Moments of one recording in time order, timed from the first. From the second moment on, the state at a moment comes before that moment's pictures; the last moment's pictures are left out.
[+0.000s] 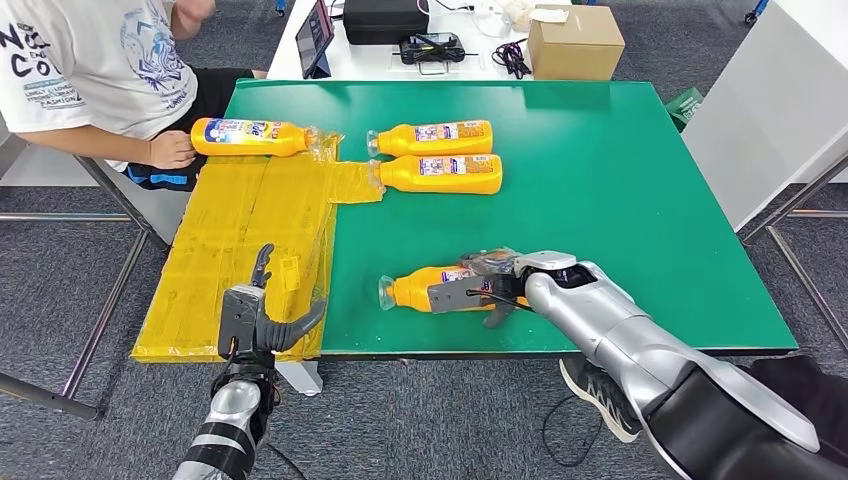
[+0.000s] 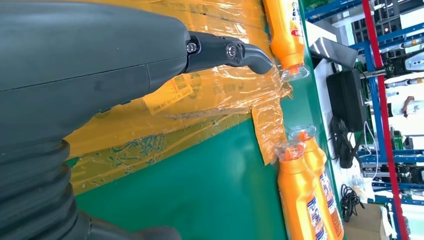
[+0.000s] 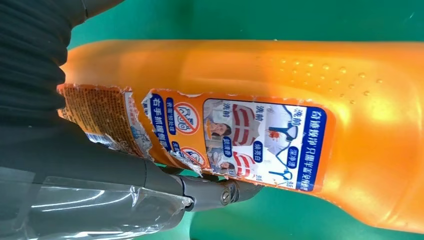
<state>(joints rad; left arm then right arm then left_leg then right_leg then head) -0.26 -0.21 -0.17 -0.99 -0.31 0.16 -0.59 -0.87 -0.15 1.11 -0.66 0.53 0.44 -0.08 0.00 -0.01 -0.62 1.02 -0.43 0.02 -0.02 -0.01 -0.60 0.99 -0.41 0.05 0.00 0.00</state>
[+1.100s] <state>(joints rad) -0.25 -0.21 -0.17 -0.99 -0.32 0.16 -0.58 -0.90 -0.12 1.22 -0.60 0.63 0.34 -0.06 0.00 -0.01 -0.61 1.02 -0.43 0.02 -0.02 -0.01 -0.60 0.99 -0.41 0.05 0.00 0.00</state>
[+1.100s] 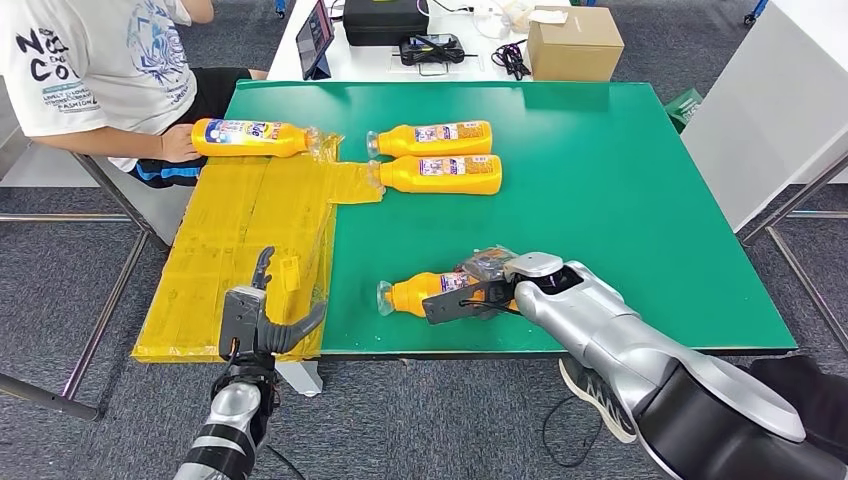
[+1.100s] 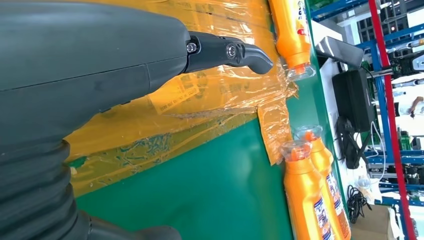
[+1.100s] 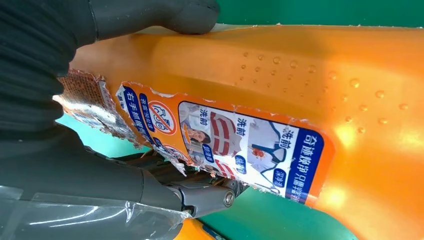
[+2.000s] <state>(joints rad) -0.11 -0.22 -0.13 -1.18 -0.36 0.12 -0.54 -0.24 0.00 0.38 -1.50 0.89 -0.56 -0.13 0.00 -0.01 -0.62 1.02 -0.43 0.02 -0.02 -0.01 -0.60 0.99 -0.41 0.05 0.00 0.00</state>
